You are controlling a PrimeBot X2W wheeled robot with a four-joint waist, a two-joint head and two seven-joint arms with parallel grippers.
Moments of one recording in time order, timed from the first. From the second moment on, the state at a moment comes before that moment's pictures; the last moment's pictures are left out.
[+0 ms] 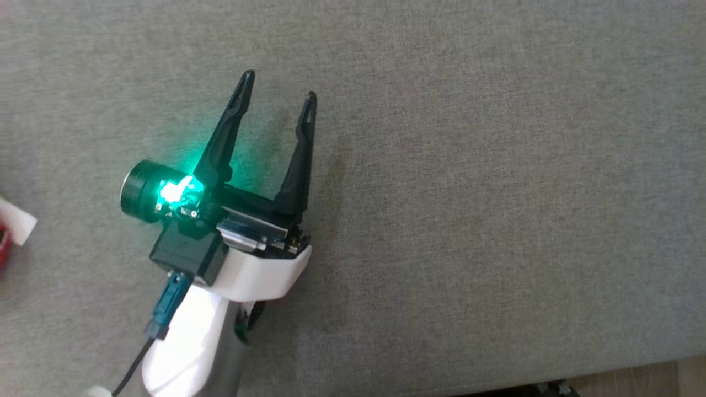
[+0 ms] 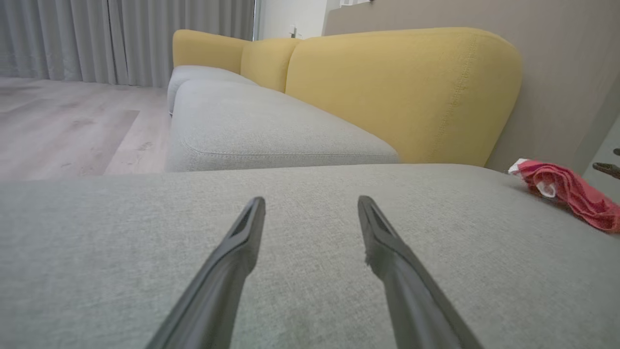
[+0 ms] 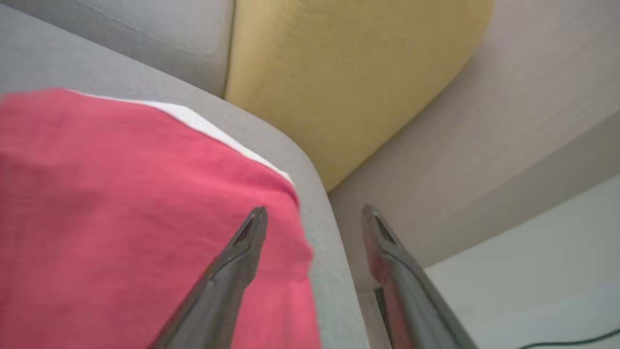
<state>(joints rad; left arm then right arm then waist) -0.36 0.04 -0.32 -0.04 -0.06 -0.05 -0.27 -0.59 -0.63 -0.33 0.55 -0.05 0.13 -0.18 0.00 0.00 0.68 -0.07</state>
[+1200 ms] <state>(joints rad) 0.10 0.05 -0.17 0.14 -0.15 0.03 -0.26 0.06 -0.05 0.01 0.23 0.07 0.13 -0.25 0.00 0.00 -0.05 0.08</state>
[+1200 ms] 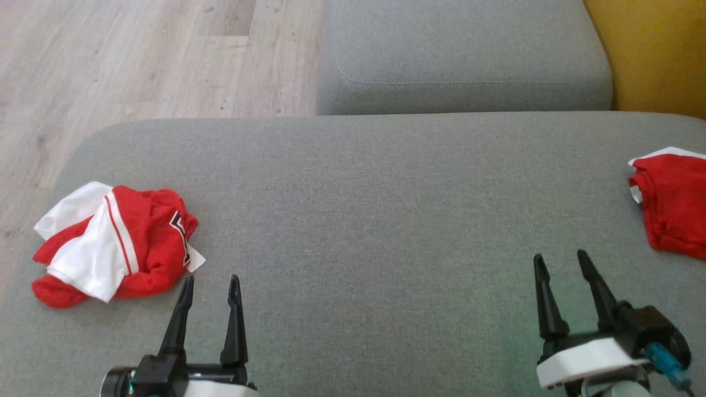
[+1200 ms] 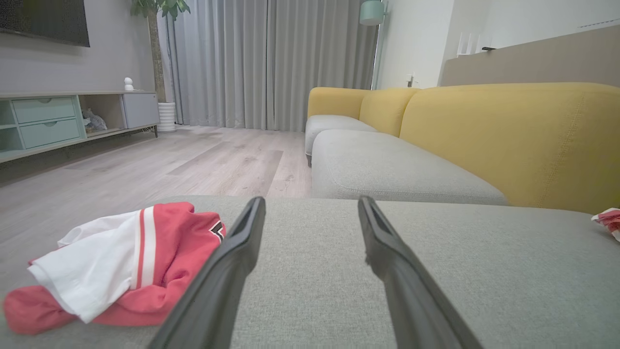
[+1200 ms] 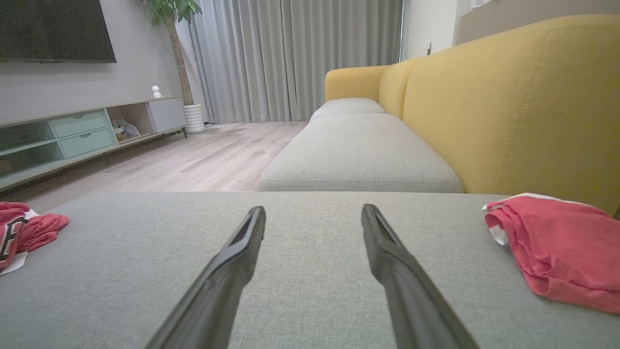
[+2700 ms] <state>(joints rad) 0.09 0.05 -0.13 0.18 -0.12 0.04 -0.26 0.09 -0.04 0.06 0.24 0.14 0.13 -0.25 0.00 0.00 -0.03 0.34</state>
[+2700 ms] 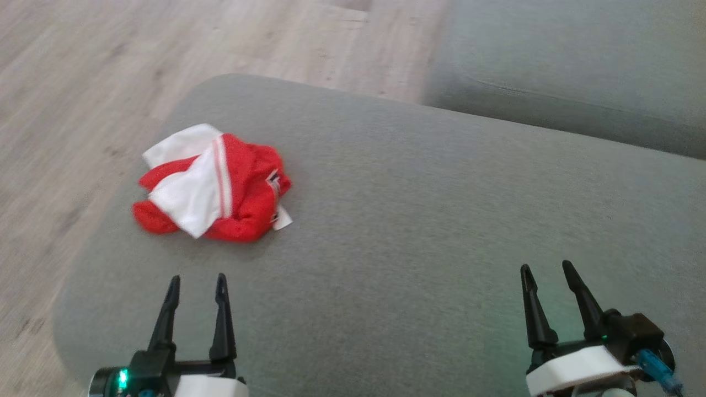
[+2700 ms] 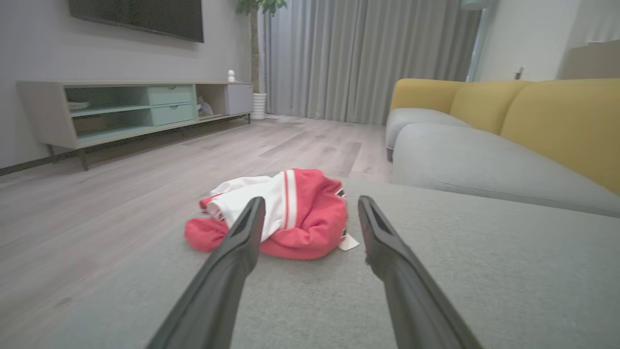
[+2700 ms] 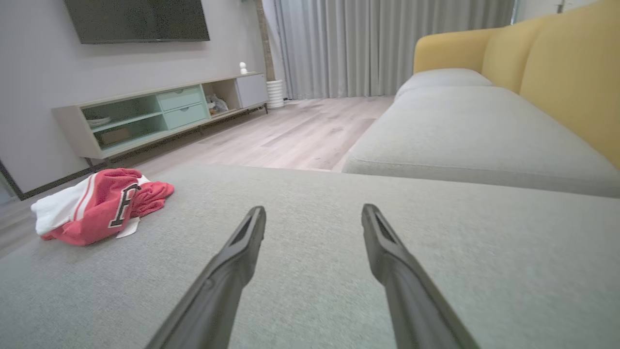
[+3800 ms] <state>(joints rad) -0.25 0.05 -0.01 0.13 -0.13 -0.01 -0.26 -0.04 -0.10 0.06 0.21 0.03 0.13 -0.25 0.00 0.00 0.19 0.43</state>
